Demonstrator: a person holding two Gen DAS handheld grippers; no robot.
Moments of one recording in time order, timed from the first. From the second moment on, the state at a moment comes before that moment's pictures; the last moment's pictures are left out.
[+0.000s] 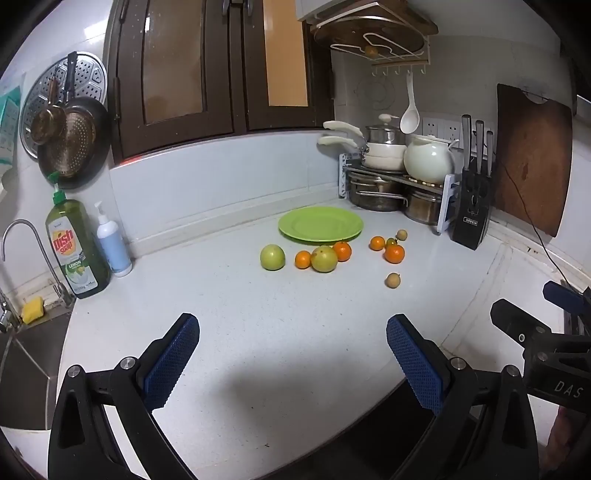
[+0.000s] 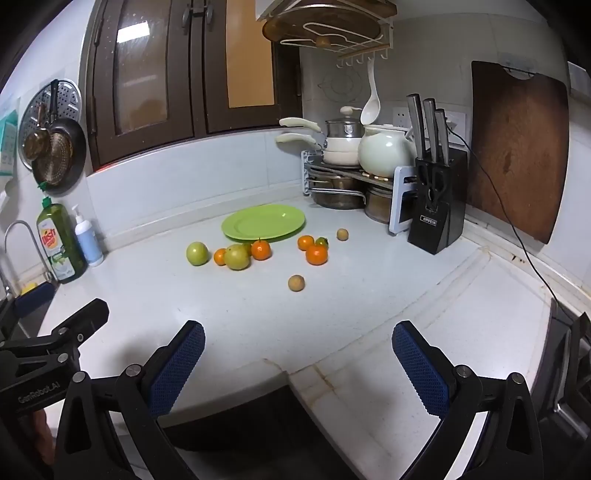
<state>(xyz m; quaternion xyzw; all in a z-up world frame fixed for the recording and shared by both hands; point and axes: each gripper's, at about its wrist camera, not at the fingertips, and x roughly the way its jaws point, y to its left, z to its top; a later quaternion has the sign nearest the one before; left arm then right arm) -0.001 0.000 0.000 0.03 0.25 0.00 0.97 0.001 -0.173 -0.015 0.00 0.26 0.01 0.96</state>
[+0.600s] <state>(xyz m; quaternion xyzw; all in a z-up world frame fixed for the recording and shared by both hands) -0.008 0.007 0.006 0.02 0.26 0.00 0.97 -0.002 -0.167 -0.008 0.00 0.26 0.01 0.97</state>
